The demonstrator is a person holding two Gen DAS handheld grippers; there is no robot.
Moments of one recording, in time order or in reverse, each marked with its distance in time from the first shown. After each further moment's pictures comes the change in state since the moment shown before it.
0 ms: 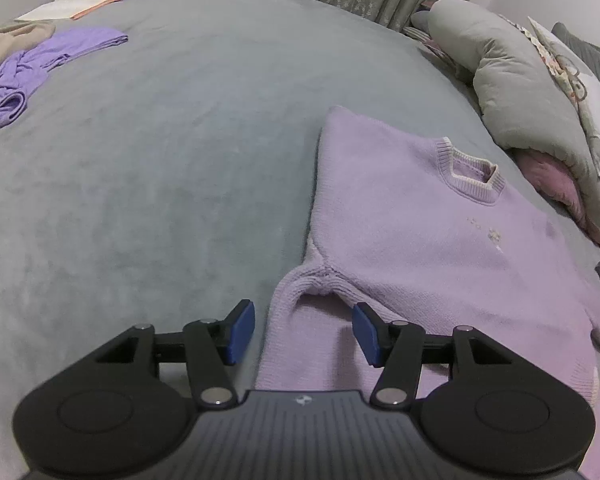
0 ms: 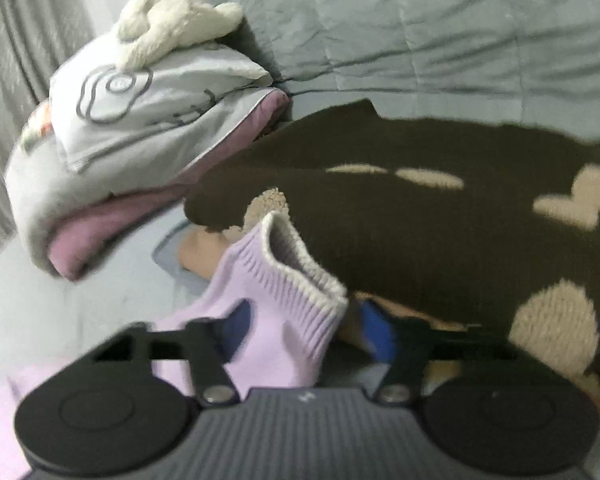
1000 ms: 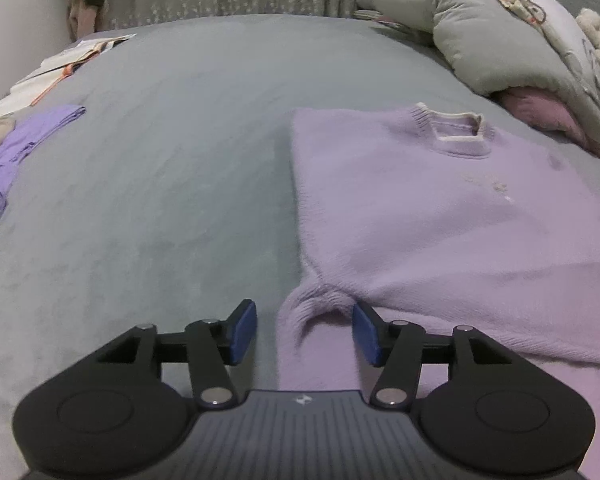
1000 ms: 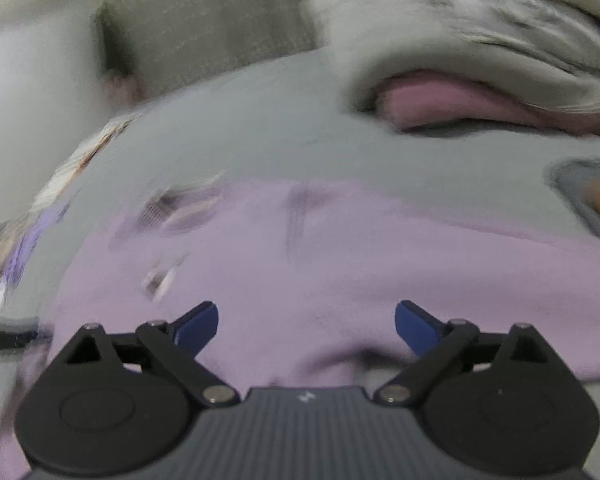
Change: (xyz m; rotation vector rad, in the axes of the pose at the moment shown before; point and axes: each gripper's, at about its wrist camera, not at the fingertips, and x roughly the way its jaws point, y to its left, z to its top) left arm 0.012 -0.021 -0.001 0.345 -0.044 0.185; right arm -0.052 0.174 -0.081 -0.370 0.222 0.543
